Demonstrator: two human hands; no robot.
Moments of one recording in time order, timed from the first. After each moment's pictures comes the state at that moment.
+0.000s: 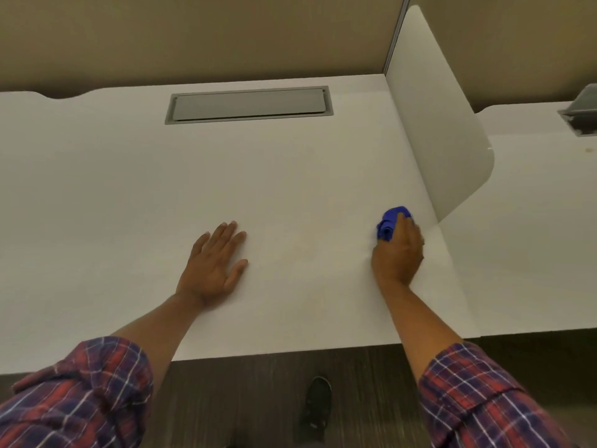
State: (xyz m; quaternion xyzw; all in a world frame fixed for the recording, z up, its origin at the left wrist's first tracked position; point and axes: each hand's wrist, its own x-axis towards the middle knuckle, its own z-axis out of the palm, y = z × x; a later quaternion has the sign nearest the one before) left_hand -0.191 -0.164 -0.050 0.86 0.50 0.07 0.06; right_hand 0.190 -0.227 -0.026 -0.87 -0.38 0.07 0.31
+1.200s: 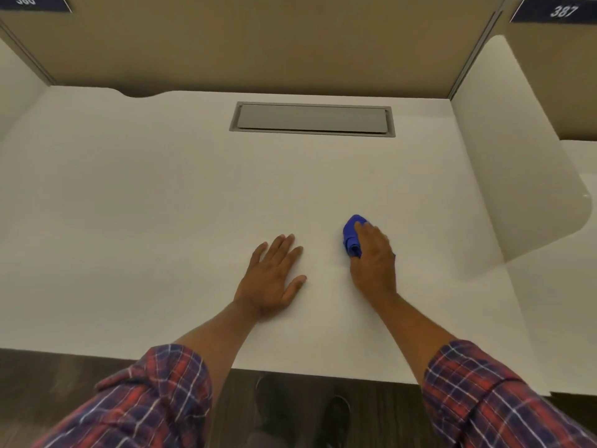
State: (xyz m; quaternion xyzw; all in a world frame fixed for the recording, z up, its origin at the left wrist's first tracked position) left_hand -0.190 -0.164 -0.037 0.86 0.49 0.08 0.11; right_hand 0.069 -0.164 -0.023 -0.72 -0.61 0.19 0.26
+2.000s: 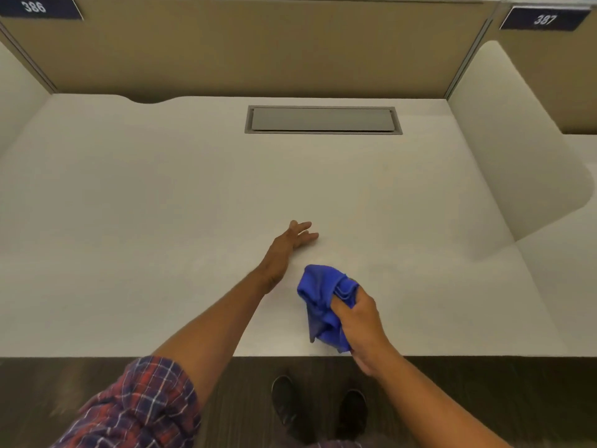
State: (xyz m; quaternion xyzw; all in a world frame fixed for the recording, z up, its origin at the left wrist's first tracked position) left_hand -0.229 -0.138 0.019 0.51 0.49 0.26 0.66; right_hand -0.080 -0.287 0.034 -0.63 -0.33 0.55 0.43
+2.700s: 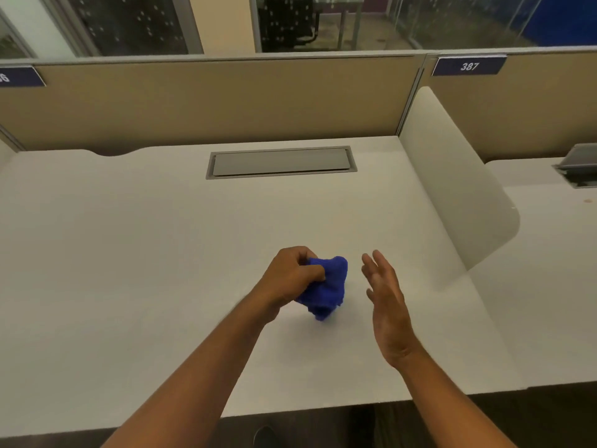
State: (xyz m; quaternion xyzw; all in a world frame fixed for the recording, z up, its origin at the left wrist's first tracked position) left_hand -0.118 -0.143 0.133 0.58 0.51 0.20 0.60; right_hand 0.066 -0.245 0.081 -0.54 -0.36 0.50 0.57
